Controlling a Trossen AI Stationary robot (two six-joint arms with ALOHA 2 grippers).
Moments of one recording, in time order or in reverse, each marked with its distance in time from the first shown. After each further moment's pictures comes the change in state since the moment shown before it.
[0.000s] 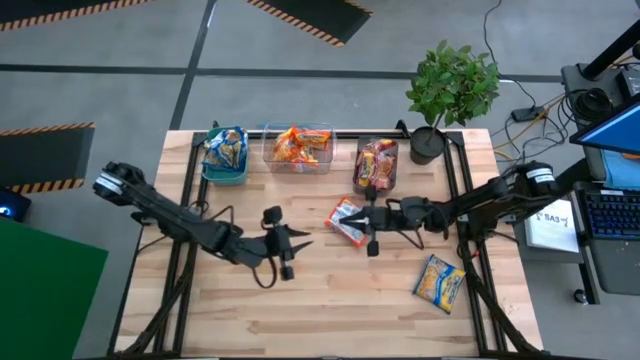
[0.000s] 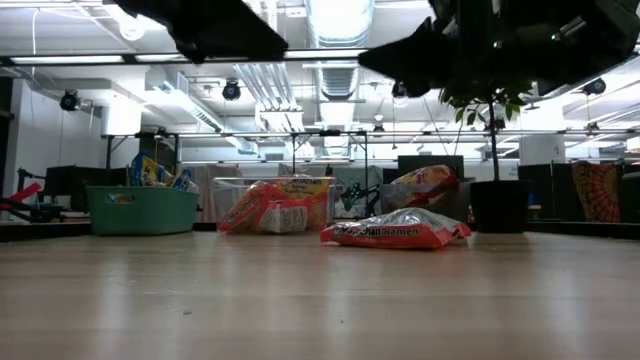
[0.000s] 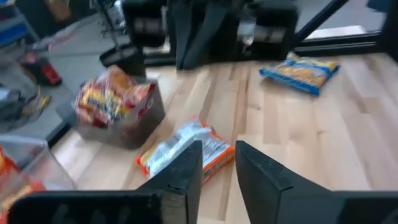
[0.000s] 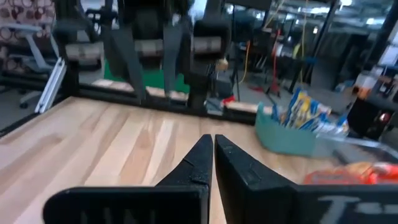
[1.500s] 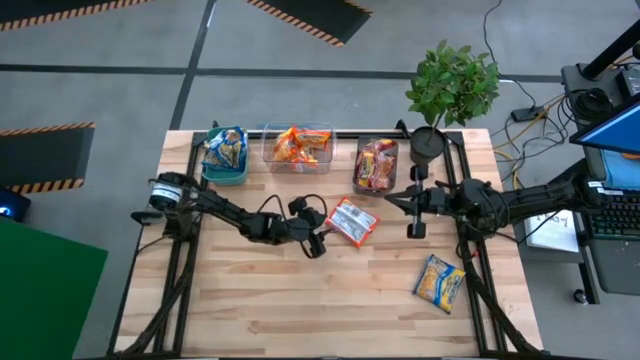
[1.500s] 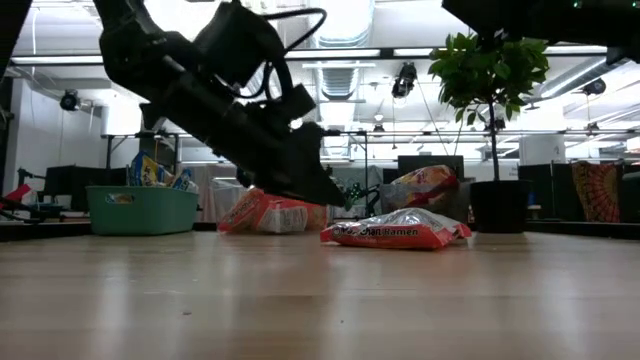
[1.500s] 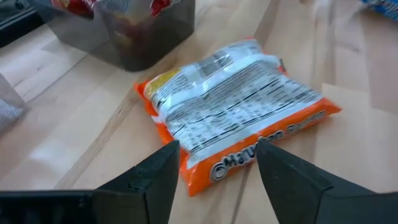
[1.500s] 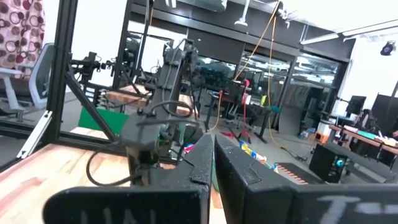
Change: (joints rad) left arm 0.305 0.455 0.017 0.275 0.221 -0.163; right arm -0.066 -0.702 -0.199 -0.293 -0.023 -0.078
